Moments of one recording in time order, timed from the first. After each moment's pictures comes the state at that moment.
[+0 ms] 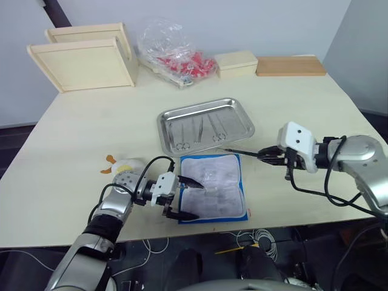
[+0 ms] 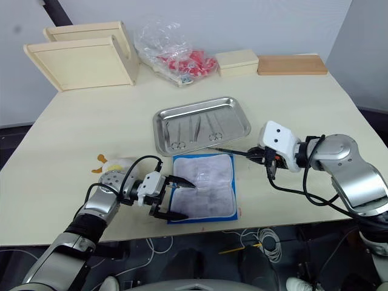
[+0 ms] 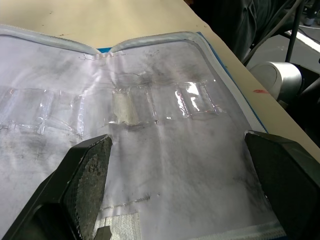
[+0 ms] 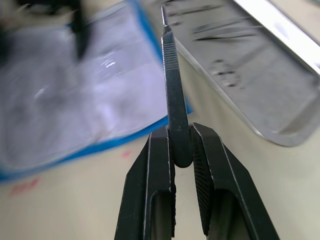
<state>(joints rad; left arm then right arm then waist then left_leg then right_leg) -0.36 0.59 -0.27 0.48 -0.28 -0.35 -1.55 -0.48 -0.71 0.13 -0.42 0.26 0.81 0.89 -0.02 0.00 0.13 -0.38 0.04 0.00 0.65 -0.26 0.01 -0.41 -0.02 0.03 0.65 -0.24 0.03</state>
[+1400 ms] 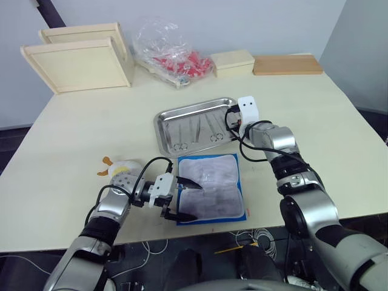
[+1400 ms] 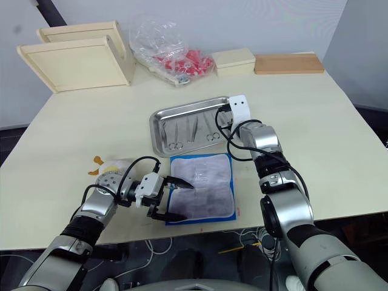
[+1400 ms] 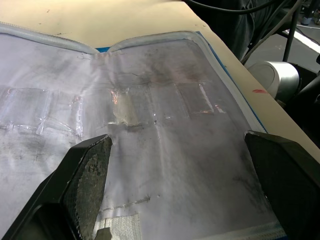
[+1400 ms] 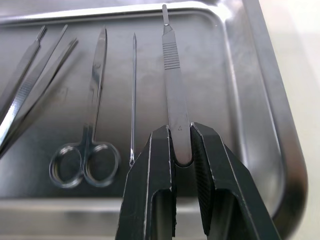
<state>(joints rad) -0.33 0.60 -0.25 0.44 -0.28 -0.33 -1.54 -1.02 -0.02 -0.02 0.69 0.10 0.74 0.12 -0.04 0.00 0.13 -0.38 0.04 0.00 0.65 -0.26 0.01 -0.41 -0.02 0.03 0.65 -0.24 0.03</state>
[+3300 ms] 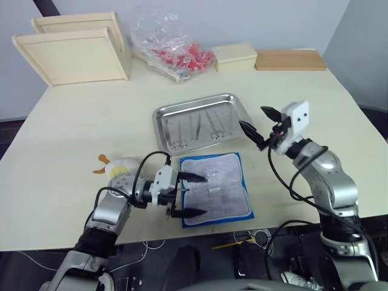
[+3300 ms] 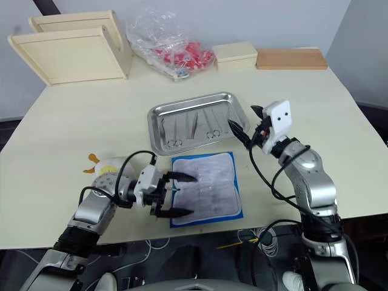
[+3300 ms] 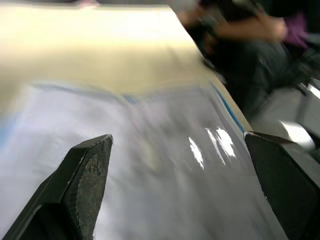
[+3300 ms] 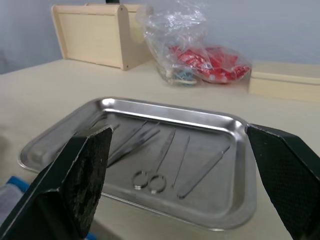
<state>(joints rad) -0.24 0.59 -0.12 0.04 -0.43 0.01 -1.36 -0.34 -0.28 -0.05 -0.30 0.35 0.42 0.56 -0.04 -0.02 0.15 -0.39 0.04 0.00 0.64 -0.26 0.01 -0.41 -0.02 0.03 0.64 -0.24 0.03</state>
